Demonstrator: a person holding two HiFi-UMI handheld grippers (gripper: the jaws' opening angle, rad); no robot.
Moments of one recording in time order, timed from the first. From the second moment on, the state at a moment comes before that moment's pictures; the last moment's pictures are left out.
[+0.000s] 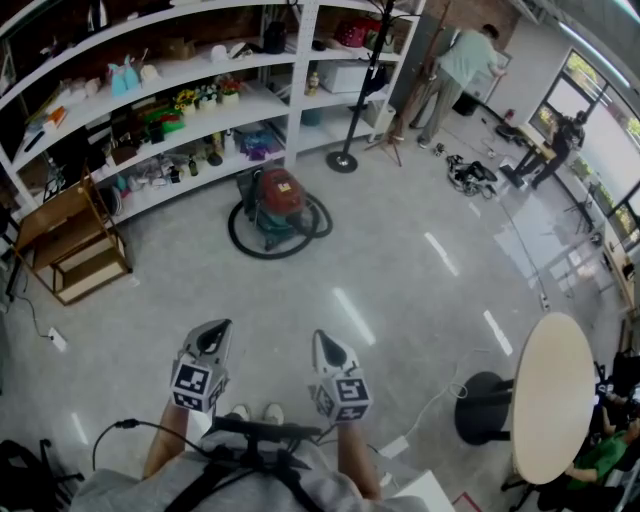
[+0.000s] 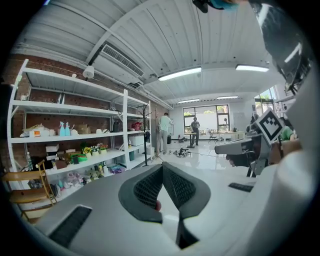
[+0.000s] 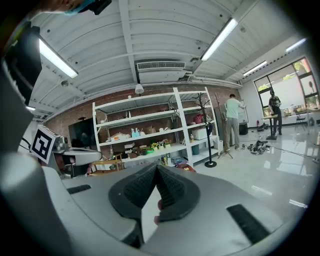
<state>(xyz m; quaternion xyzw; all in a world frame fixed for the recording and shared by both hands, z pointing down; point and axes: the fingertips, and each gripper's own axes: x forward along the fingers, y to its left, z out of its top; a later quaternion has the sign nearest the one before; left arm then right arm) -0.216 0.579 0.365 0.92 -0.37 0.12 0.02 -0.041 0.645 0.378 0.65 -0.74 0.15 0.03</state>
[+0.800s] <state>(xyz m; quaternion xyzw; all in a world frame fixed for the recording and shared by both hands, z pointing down) -0.179 0.509 0.369 0.92 -0.36 0.13 0.01 -0.006 0.580 0.385 0.64 -0.75 0.15 0.03</state>
